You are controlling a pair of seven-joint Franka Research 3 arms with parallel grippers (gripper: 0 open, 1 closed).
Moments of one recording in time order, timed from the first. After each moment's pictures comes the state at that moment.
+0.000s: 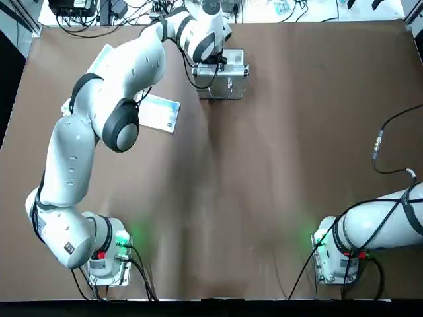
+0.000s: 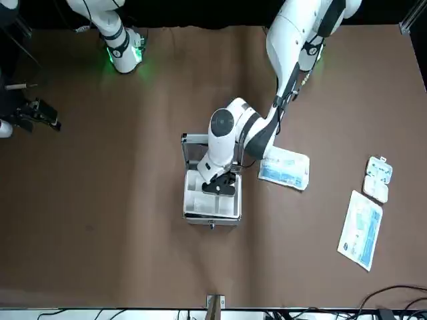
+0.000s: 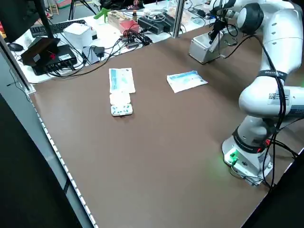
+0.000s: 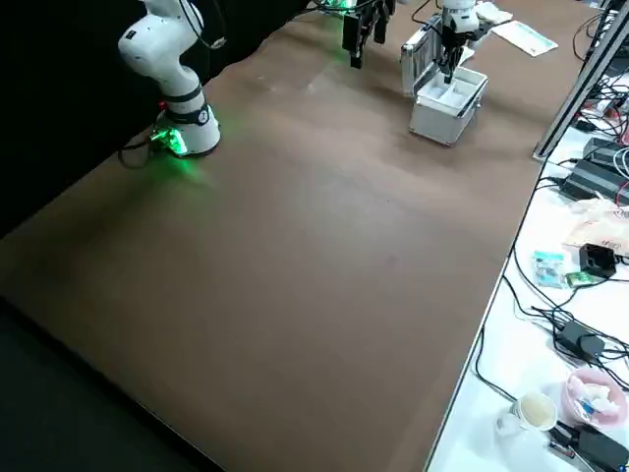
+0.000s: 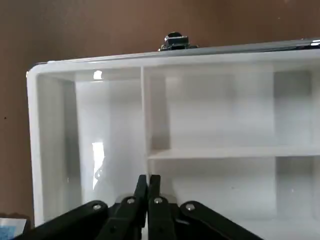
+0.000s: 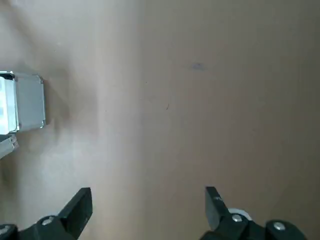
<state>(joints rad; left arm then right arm) -0.68 0.83 -0.06 -1.20 0.15 2.17 -0.68 0.12 0.00 -0.13 -1.58 0.05 1.61 0.01</state>
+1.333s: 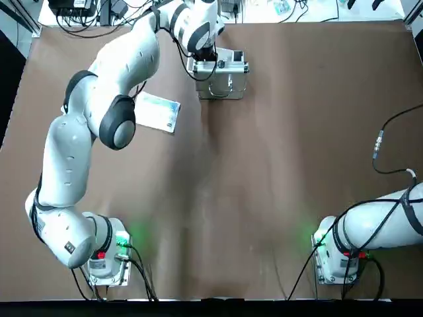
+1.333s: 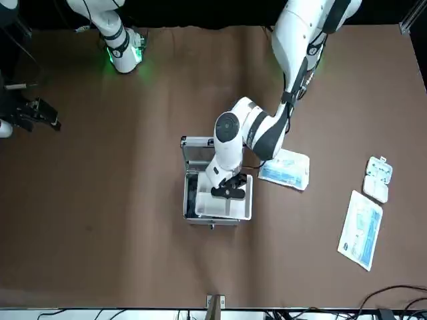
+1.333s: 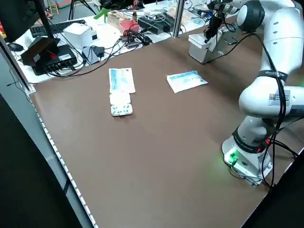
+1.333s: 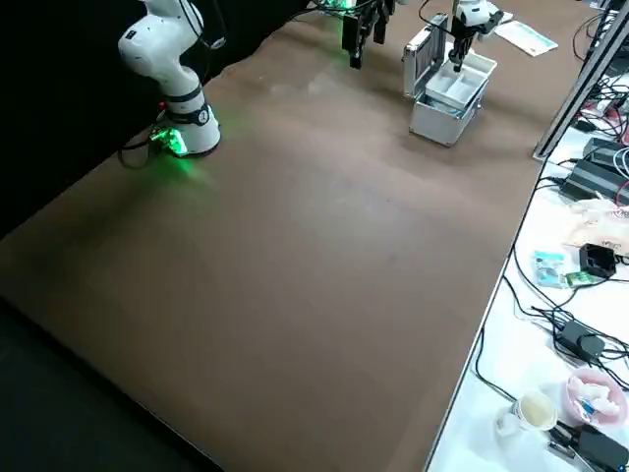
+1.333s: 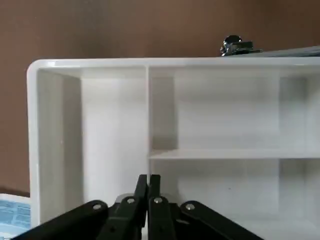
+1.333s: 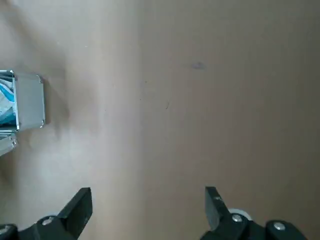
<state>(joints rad) -0.66 0.80 -0.03 -1.19 0.18 2.04 -0.64 0.12 0.00 -0.13 -1.58 0.05 1.61 0.01</state>
